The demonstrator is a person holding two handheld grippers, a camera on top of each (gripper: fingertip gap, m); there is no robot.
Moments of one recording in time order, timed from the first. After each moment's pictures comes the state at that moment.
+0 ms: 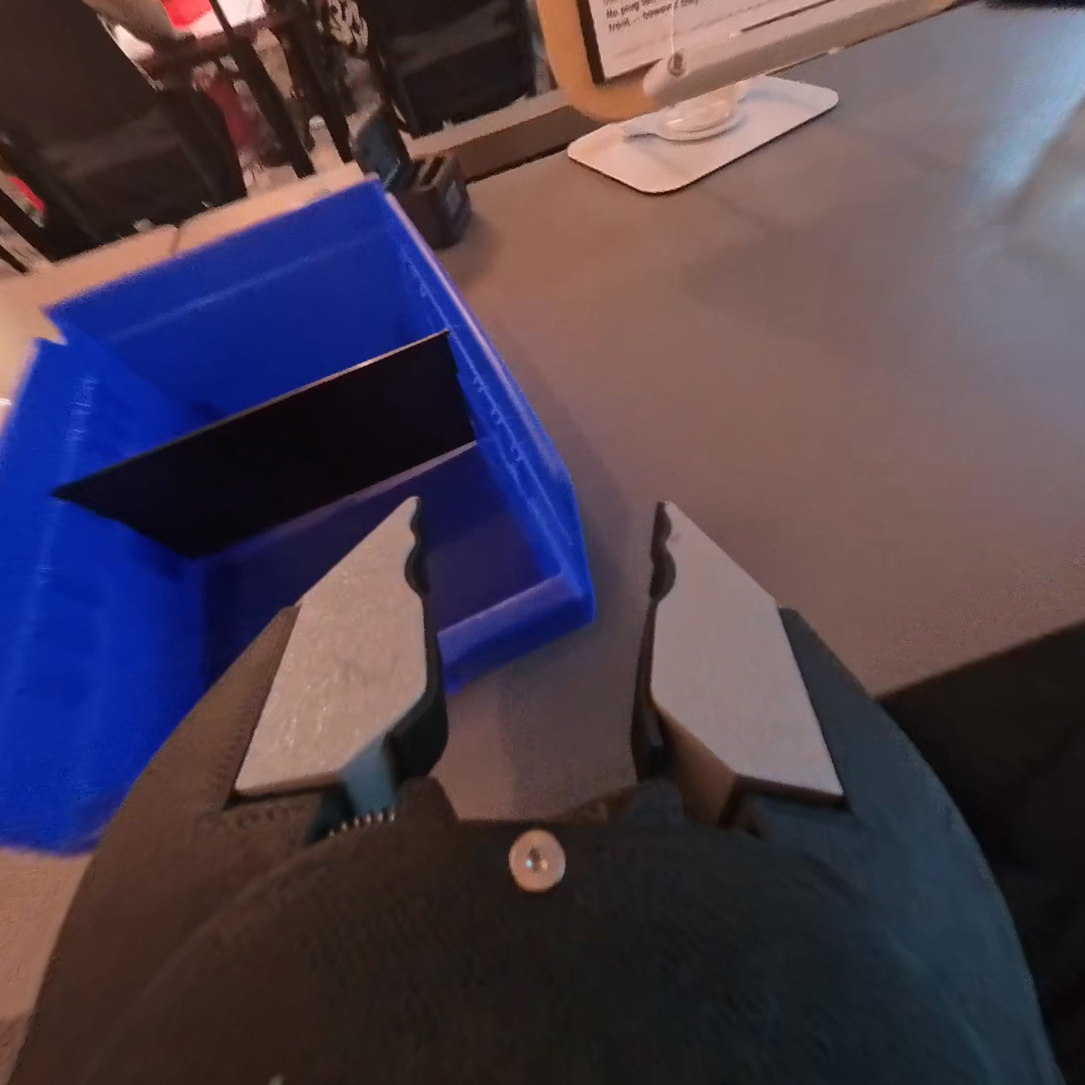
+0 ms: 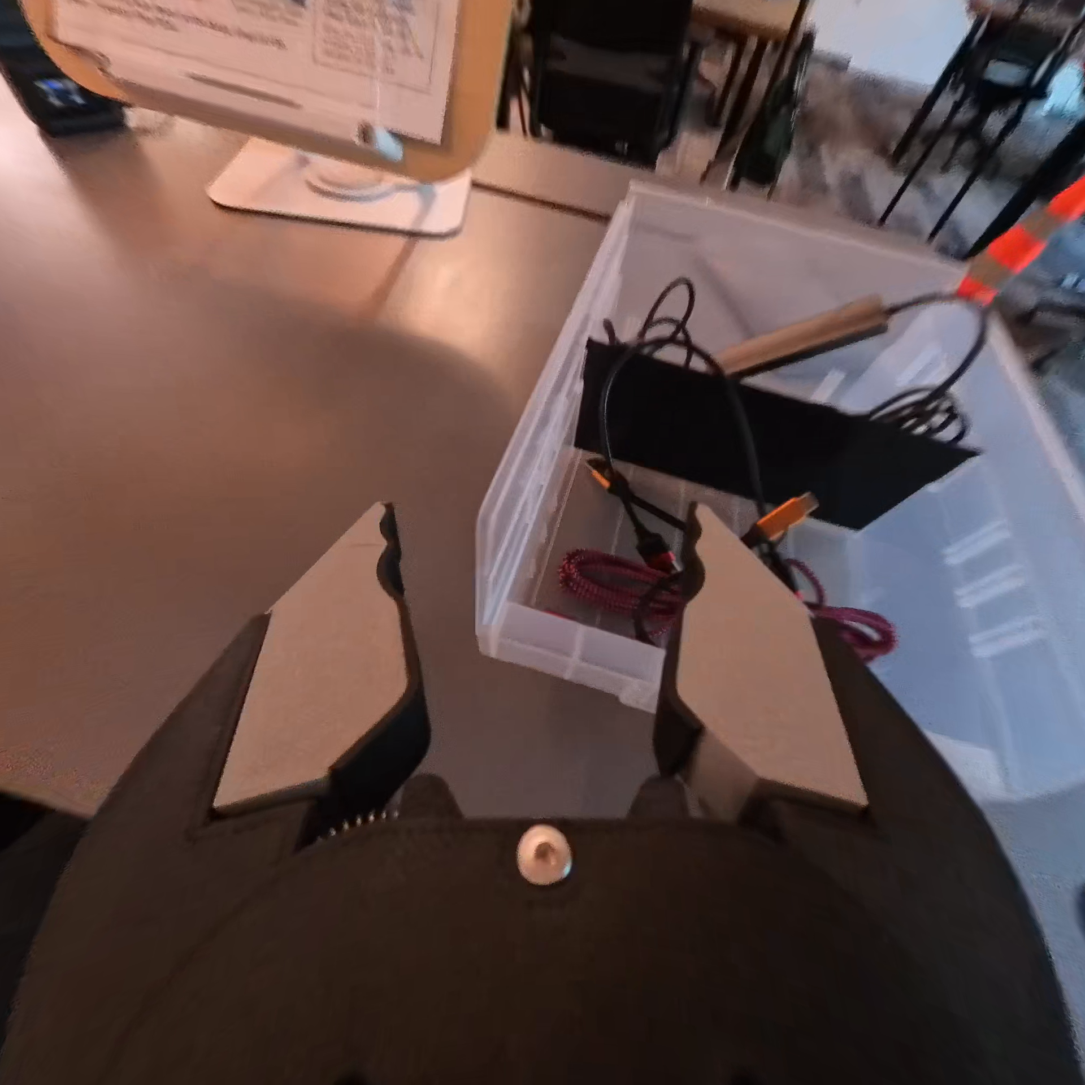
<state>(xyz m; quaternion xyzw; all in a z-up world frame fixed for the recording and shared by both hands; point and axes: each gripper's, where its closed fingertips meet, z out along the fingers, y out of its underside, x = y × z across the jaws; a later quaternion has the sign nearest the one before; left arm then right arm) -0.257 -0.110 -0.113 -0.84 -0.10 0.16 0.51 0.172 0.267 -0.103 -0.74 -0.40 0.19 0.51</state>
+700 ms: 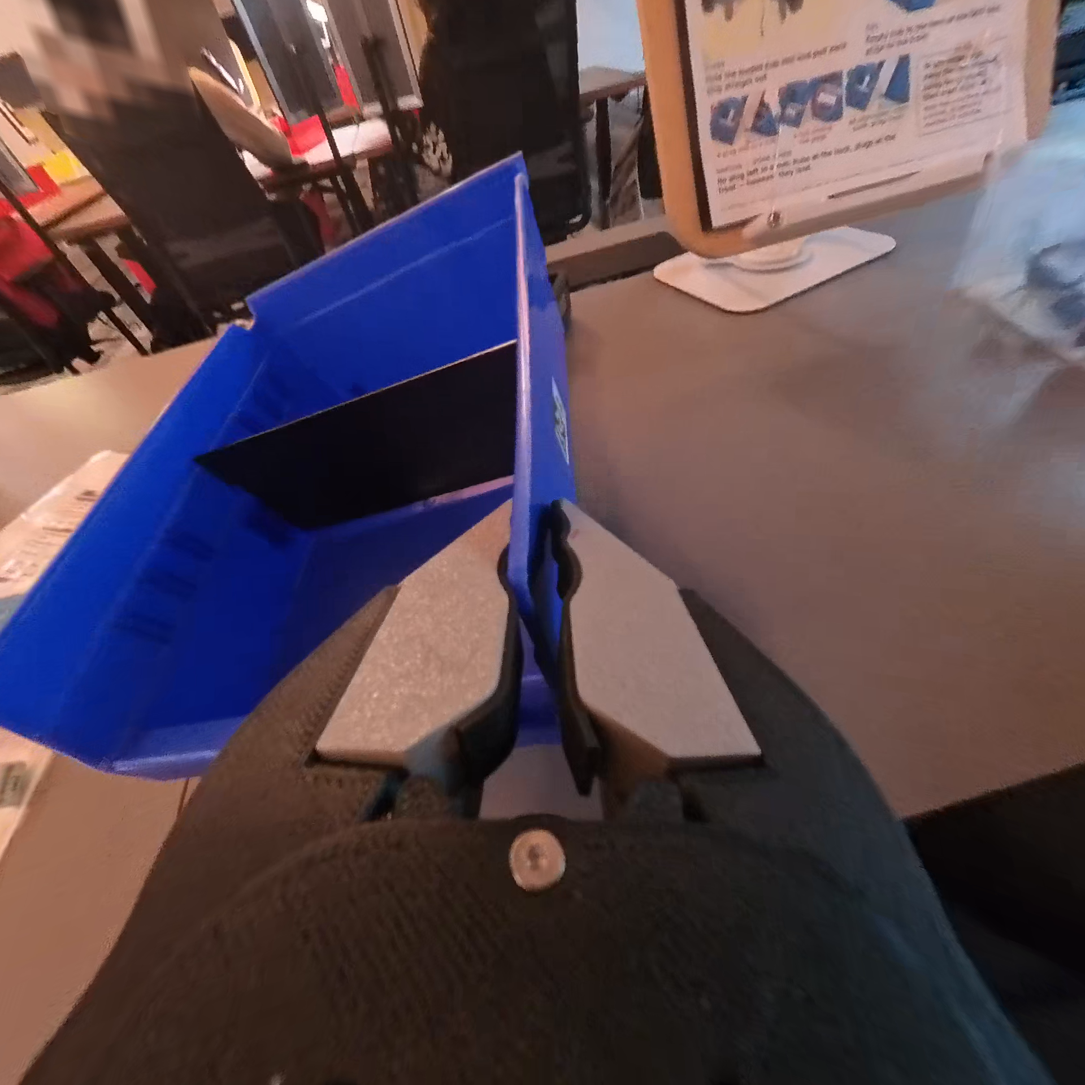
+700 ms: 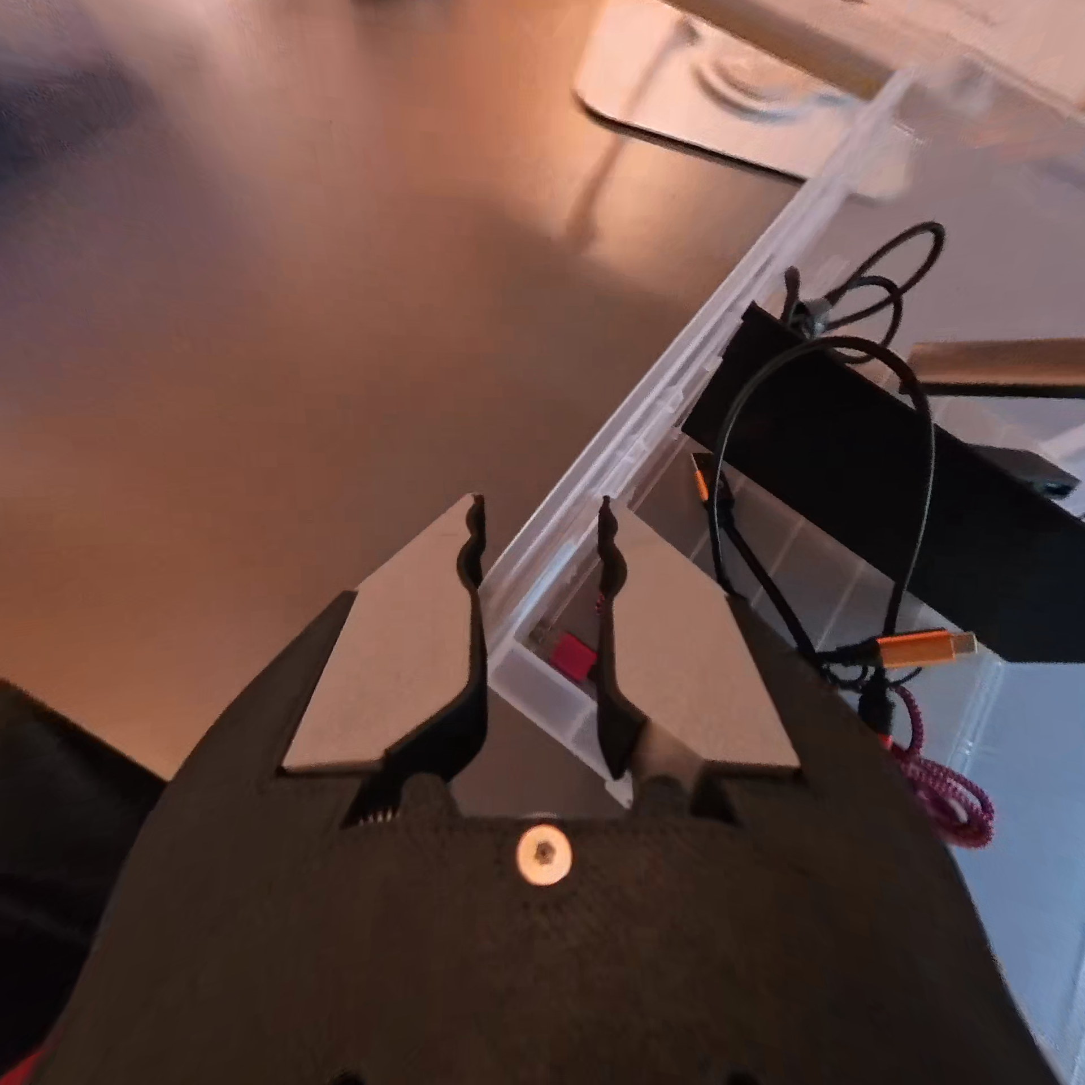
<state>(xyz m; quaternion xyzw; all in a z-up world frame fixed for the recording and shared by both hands) -0.320 -0.136 -0.060 -0.79 -0.12 0.19 0.57 -0.044 0.131 -0.144 -0.75 -0.51 0.19 0.38</state>
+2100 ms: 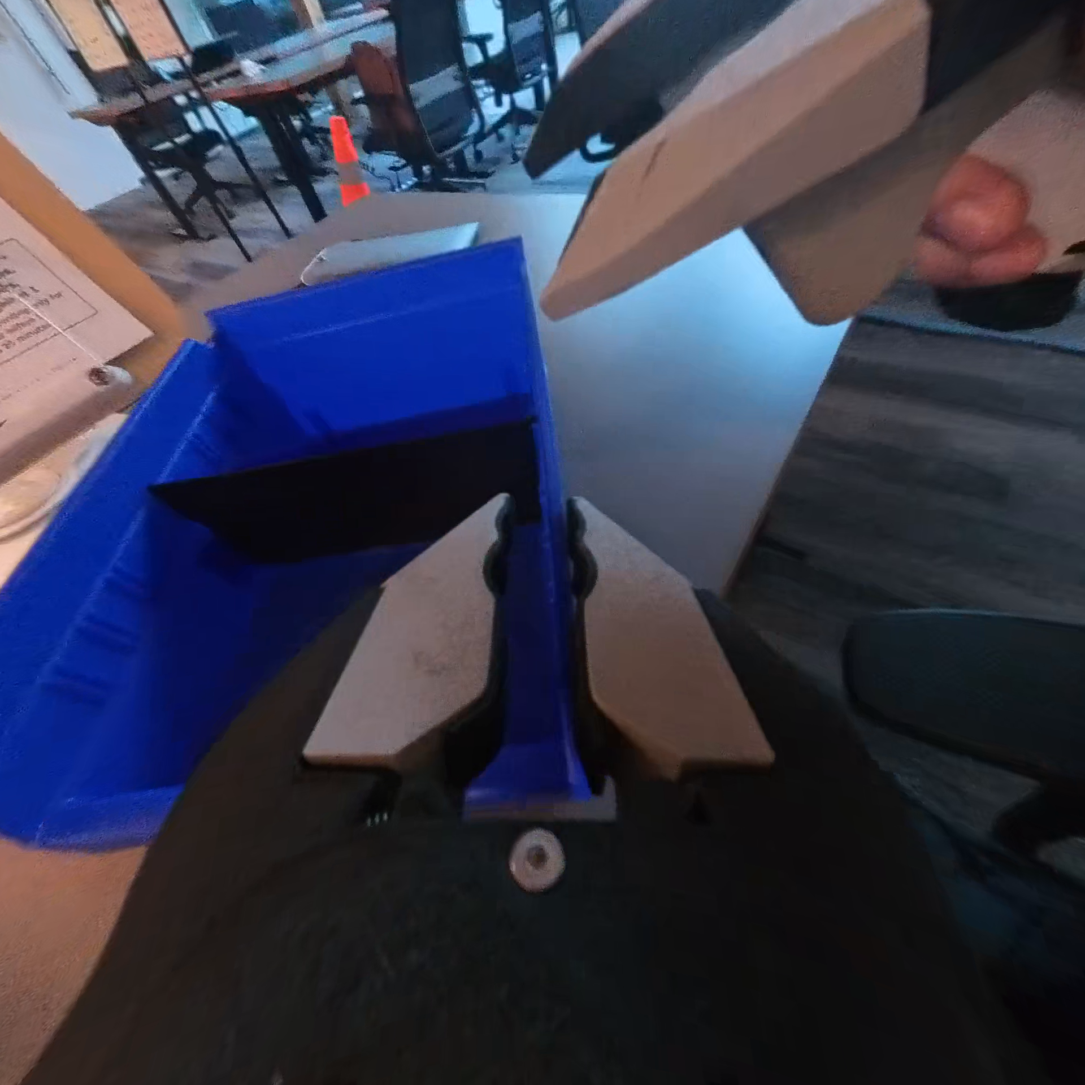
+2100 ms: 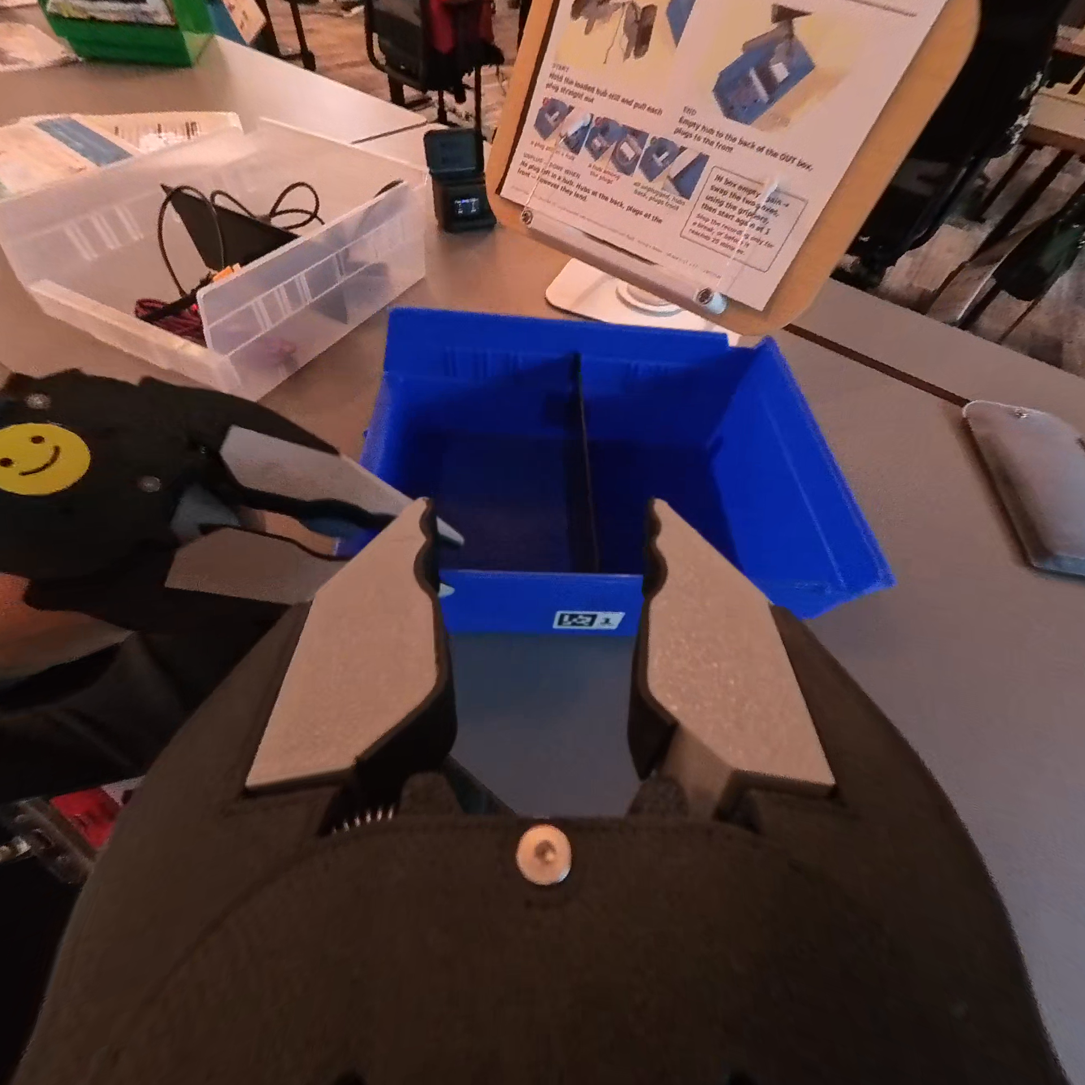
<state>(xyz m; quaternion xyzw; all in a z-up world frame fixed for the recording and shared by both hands) 0.089 0.112 -0.098 -0.80 0.19 -0.02 0.57 0.096 0.140 -0.032 -0.65 -0.52 0.30 0.46</state>
